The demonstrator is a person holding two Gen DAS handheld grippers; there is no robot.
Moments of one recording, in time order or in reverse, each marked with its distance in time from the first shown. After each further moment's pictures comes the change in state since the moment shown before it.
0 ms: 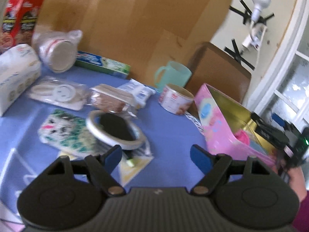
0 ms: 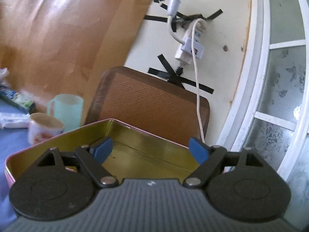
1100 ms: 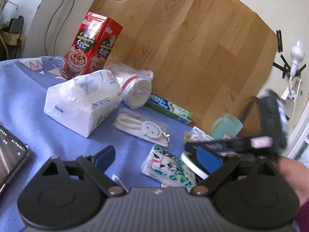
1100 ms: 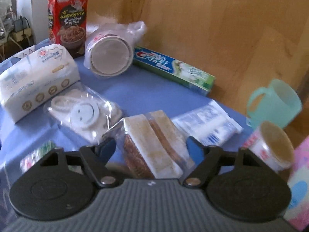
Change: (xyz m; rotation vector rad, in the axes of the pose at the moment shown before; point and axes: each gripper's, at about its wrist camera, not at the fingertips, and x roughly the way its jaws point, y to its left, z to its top) left arm -0.045 0.090 -0.006 -0.122 -0.290 0.182; right arm 0.063 0.276 0.097 -0.041 0.472 0.697
